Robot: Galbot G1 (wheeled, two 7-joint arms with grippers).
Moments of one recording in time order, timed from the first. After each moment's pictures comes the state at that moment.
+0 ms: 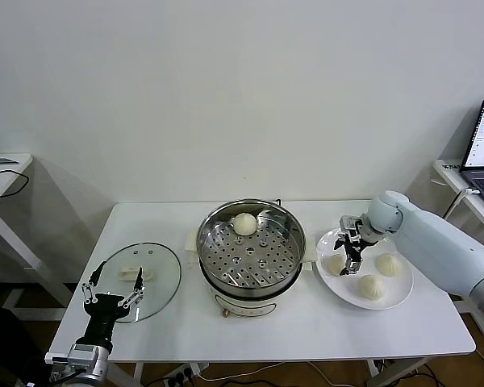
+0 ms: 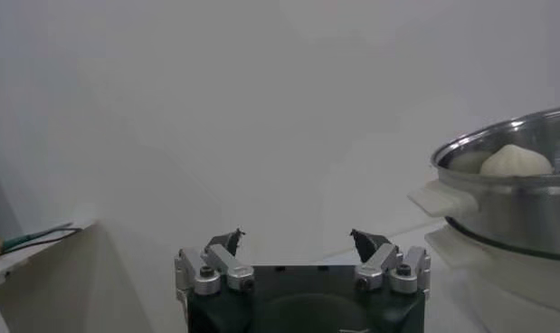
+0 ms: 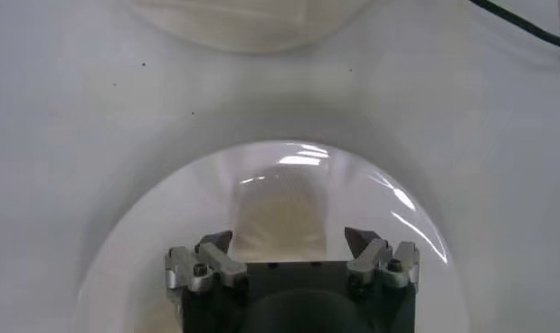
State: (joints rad) left arm 1.61 -1.46 -0.71 -2.09 0.12 -0.01 0.08; right arm -0.06 0.85 -0.66 0.99 -0.14 -0.19 -1.14
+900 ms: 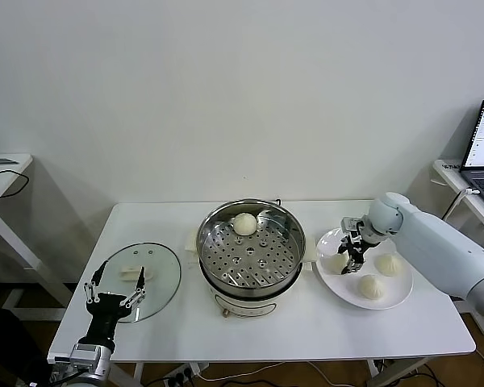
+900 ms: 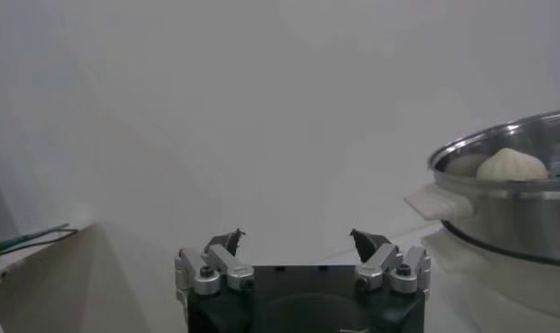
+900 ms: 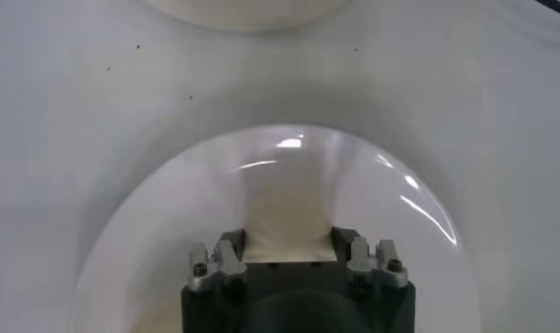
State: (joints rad) left arm 1.61 -1.46 -0.70 -2.10 0.13 0.00 0.08; right arm -0.04 0.80 -0.66 1.03 -0.12 -0.21 -1.16
